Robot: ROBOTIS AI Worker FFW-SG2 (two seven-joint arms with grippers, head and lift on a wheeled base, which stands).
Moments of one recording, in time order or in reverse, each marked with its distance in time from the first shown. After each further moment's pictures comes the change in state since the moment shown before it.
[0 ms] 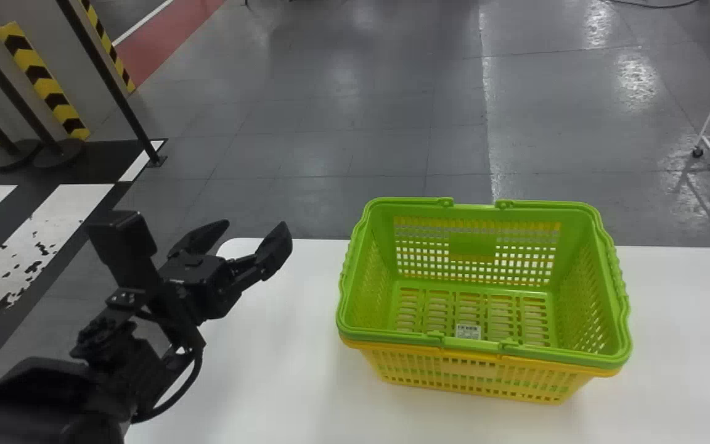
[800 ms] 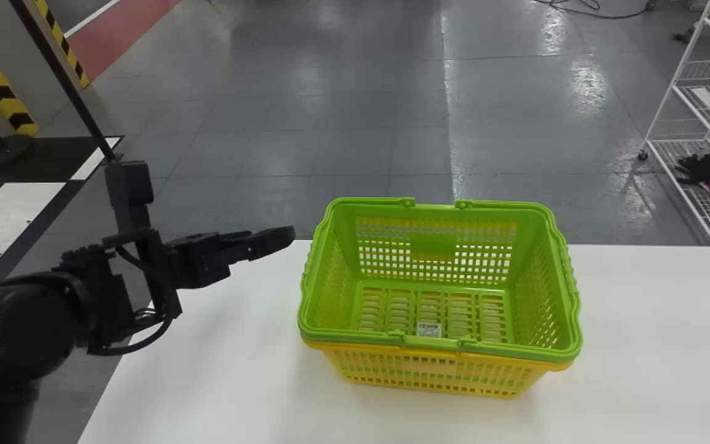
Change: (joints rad) left arm -0.357 -0.008 0.023 0.220 0.155 0.599 -0.220; right arm 0.010 0.000 0.000 -0.010 0.004 0.003 0.000
